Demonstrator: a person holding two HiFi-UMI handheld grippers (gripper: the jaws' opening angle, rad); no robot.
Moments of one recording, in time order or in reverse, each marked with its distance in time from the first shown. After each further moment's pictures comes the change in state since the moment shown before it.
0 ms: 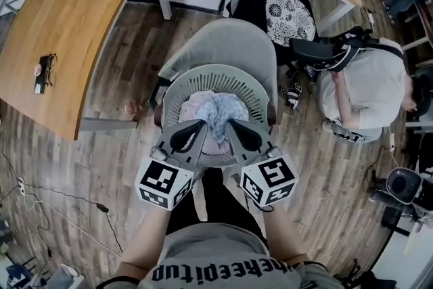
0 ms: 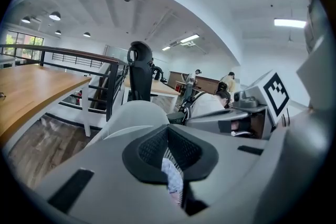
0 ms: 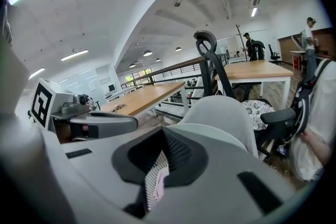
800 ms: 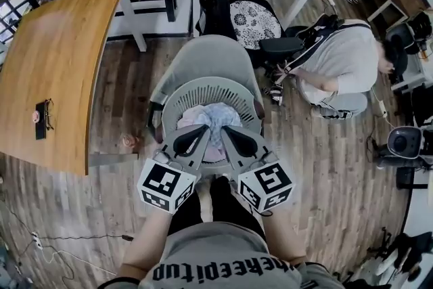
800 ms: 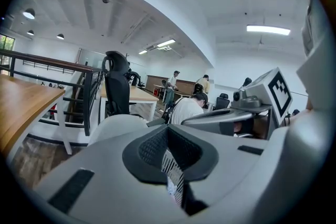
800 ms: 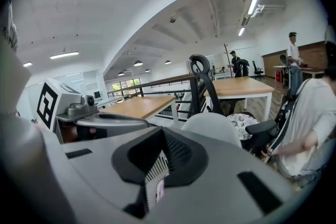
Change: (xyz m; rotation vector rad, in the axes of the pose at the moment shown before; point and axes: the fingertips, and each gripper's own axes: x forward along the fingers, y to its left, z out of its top) left arm -0.026 -0.027 0.042 0.131 -0.039 -0.253; right arm -0.035 0.043 0.039 -0.007 -0.139 -0.173
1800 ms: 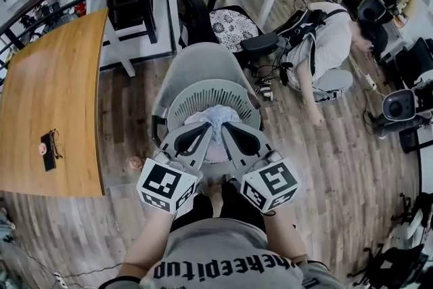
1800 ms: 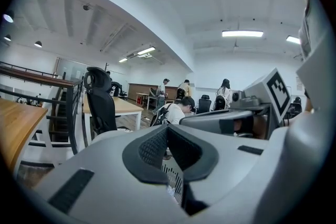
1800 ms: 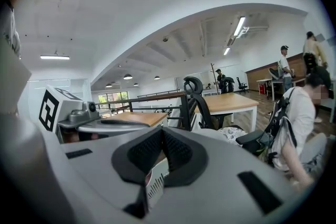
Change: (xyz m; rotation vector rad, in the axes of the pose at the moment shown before) left arm -0.045 -0.019 0.037 0.141 -0.077 -0.188; right arm -0.032 0.047 0.039 0.008 -0.189 -0.163
